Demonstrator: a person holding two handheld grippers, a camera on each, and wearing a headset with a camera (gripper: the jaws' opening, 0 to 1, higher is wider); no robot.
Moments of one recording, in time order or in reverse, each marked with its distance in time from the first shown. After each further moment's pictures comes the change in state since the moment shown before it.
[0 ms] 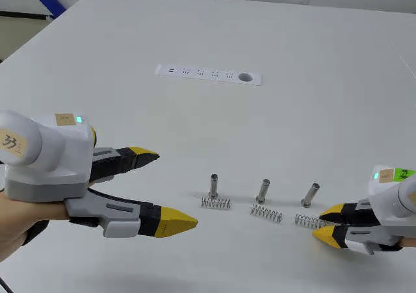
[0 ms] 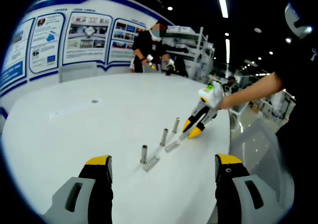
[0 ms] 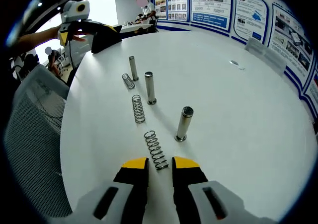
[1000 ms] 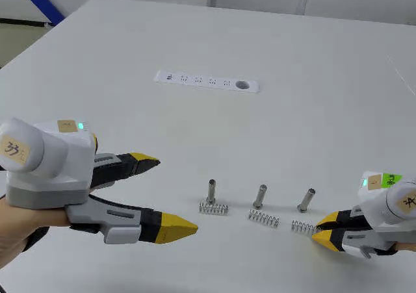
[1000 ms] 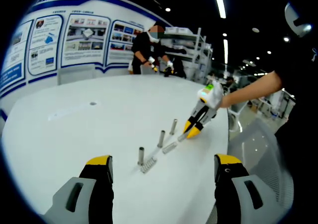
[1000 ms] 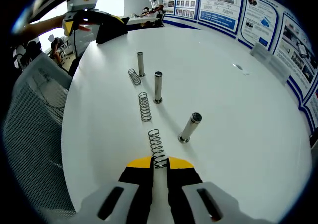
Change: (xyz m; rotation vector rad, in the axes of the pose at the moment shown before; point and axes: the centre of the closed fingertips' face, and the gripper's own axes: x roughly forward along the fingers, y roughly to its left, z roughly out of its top) left arm 0.000 -0.008 0.003 0.014 -0.014 -0.014; right arm -0.007 0.007 0.004 -0.079 0.053 -0.015
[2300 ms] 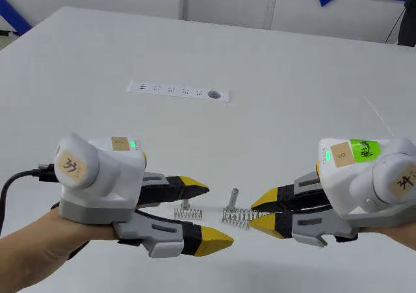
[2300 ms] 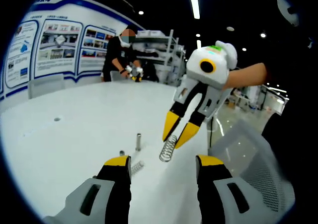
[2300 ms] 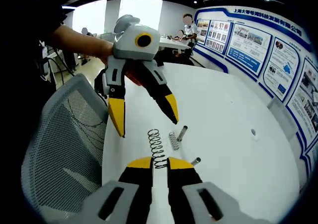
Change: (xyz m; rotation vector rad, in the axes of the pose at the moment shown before) left arm 0.060 -0.073 0.017 0.097 -0.036 -0.225; right arm -0.057 0.085 0.123 -0.275 -0.198 0.100
